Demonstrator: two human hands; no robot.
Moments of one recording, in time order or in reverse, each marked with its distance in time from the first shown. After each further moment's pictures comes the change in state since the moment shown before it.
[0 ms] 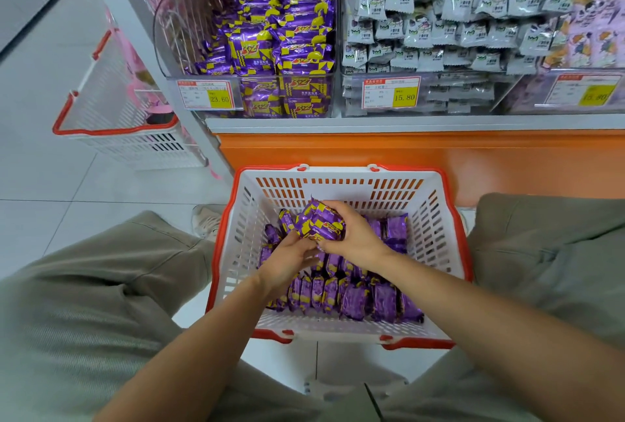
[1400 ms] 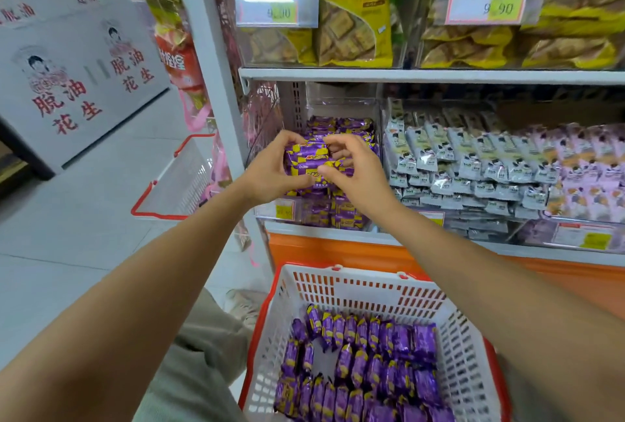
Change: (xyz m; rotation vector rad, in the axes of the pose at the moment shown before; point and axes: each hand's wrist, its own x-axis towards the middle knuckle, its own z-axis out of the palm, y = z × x) left_hand -0.039 0.297 -0.107 0.627 0.222 0.800; right_hand 0.090 -0.256 -0.075 -0.178 0.342 -0.642
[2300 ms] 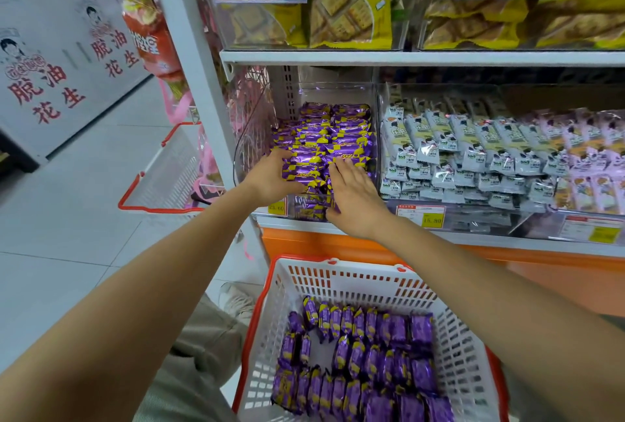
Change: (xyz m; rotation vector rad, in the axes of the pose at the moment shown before) left_hand 0.019 -0.025 0.024 0.321 -0.028 -0.341; right_hand -0.018 0.032 0.013 -0.768 -0.539 0.185
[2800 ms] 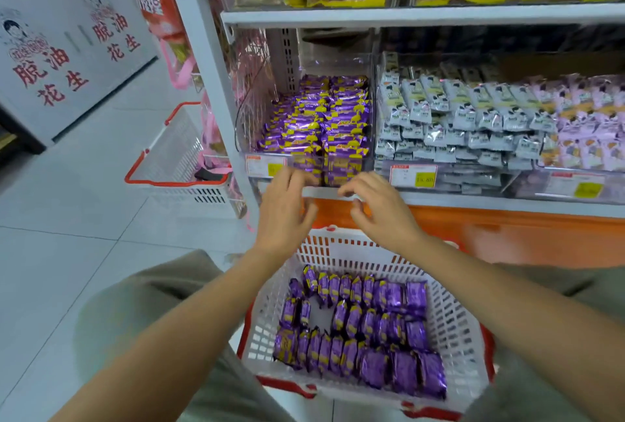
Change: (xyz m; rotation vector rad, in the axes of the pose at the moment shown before) left_hand -0.108 -0.013 0.086 0.058 0.486 0.510; right_hand -0.080 0.026 0.045 0.277 0.479 -0.337
